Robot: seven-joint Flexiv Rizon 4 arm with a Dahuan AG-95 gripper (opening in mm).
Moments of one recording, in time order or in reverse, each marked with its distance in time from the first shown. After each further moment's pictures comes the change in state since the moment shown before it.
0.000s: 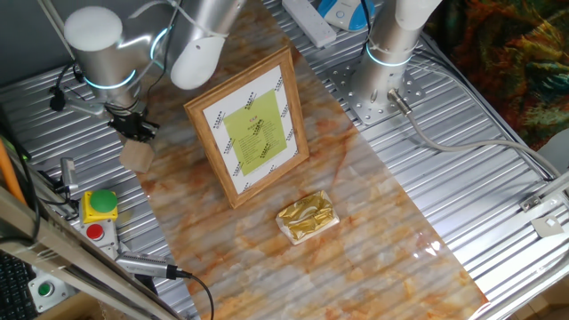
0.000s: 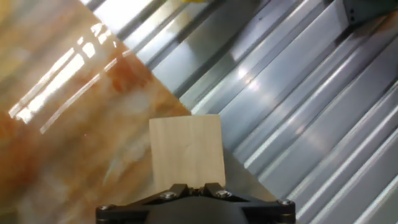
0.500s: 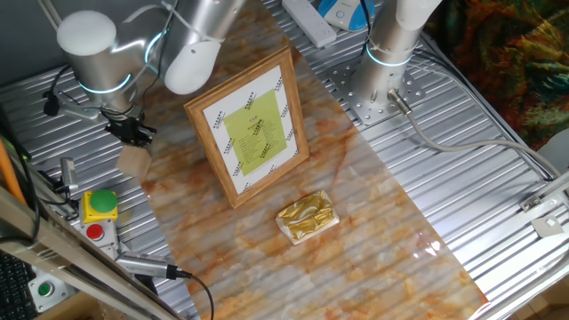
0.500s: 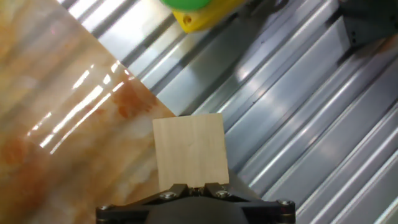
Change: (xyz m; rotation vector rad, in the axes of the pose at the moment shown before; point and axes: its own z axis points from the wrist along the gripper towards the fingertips) arm -0.017 0.004 -0.005 -0.017 -0.009 0.006
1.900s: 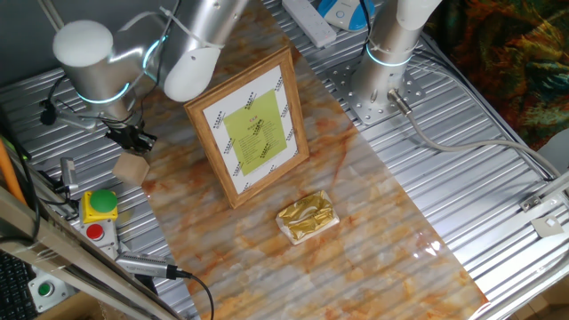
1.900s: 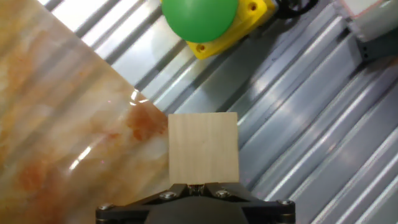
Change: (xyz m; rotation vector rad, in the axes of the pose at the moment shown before) arm 0.000 -0.007 -0.003 -0.016 0.035 0.017
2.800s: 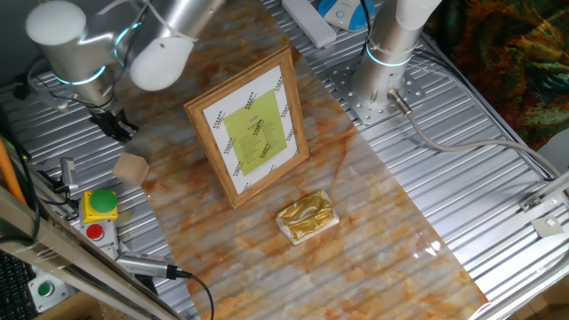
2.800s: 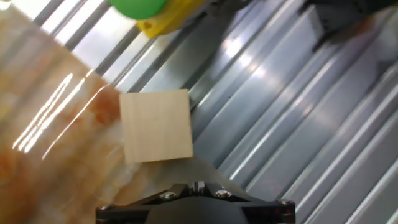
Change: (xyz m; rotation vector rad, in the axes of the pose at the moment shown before) arm 0.001 -0.038 -0.002 -0.030 -0.038 0.214
